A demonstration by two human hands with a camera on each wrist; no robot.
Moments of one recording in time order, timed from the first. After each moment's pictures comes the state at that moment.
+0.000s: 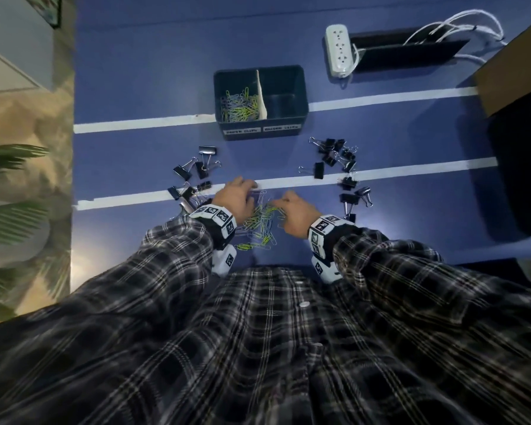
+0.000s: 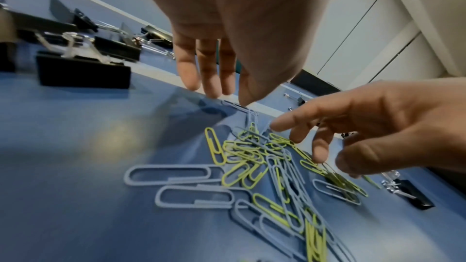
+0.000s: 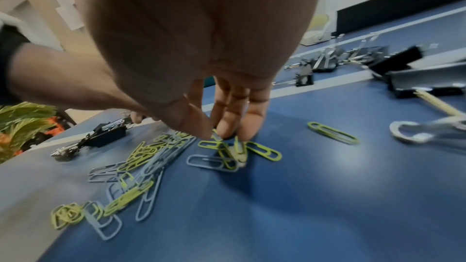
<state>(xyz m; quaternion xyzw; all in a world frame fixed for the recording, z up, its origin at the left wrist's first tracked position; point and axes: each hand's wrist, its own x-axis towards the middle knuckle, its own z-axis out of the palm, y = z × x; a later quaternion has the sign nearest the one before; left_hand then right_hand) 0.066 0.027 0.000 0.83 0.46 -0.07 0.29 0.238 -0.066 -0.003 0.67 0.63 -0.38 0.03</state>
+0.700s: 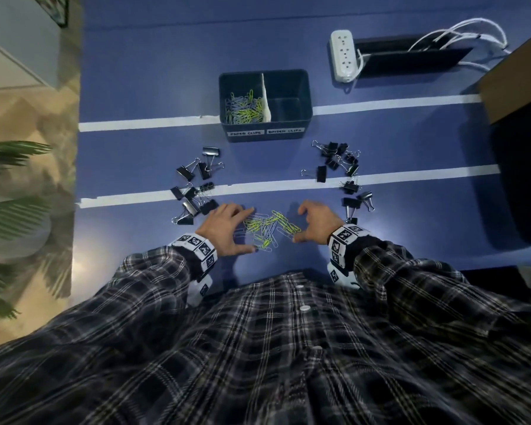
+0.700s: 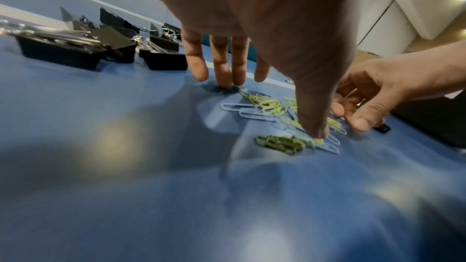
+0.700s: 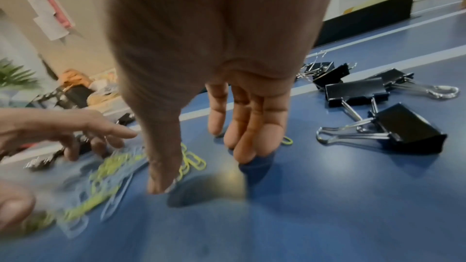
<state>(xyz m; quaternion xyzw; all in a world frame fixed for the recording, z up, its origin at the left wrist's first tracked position) 0.006 -0.010 -0.010 0.91 0.34 -0.12 0.22 0.270 -0.087 -0.005 0.74 0.53 -0.40 0.01</state>
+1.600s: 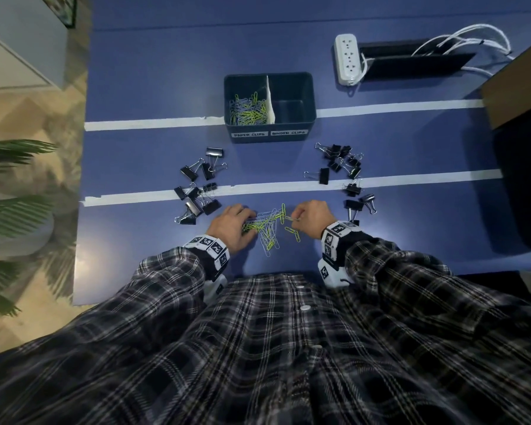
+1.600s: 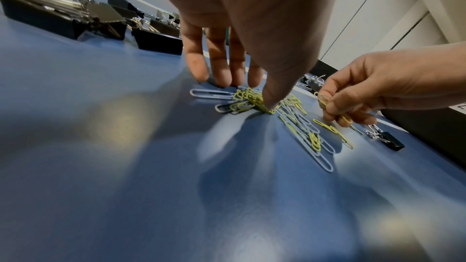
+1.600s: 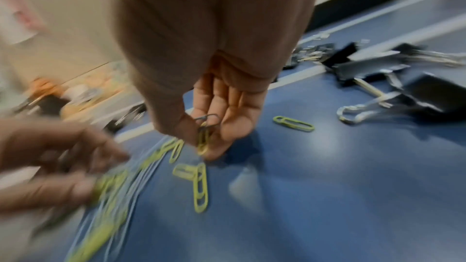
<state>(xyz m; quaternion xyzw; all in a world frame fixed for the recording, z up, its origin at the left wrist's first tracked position) 0.022 -0.018 -0.017 0.87 0.41 -0.05 0.25 0.255 -0.070 0.003 0.77 0.49 -0.42 -0.05</state>
